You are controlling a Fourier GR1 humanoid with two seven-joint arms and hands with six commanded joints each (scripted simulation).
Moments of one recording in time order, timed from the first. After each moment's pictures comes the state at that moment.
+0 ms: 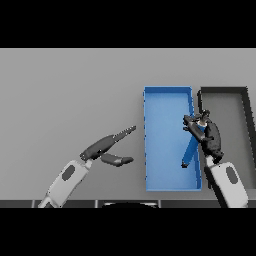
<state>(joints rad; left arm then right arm) -0.25 0.24 -0.51 -1.61 0.03 -0.30 0.09 -0.12 -0.53 0.25 -1.77 -0.49 -0.50 0.52</state>
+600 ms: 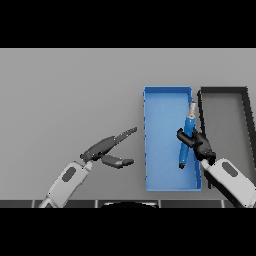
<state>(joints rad) -0.24 0.24 -0.52 -1.62 0.01 -0.30 0.09 -0.28 -0.83 0.65 -1.70 -0.80 -0.59 0.61</state>
